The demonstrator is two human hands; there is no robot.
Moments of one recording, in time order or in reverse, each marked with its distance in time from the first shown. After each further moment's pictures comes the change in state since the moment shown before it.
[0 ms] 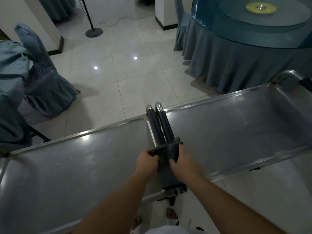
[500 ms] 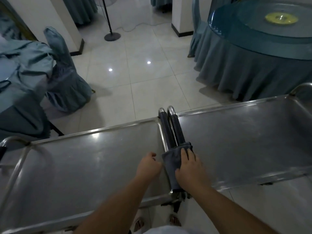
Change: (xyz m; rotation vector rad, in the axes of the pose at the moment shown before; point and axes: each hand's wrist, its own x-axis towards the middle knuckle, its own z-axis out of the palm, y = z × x) left_hand 0.000 -0.023 -0.032 0.310 -0.038 0.085; right_hand -0.005 -0.003 0.020 -0.346 0.026 -0.177
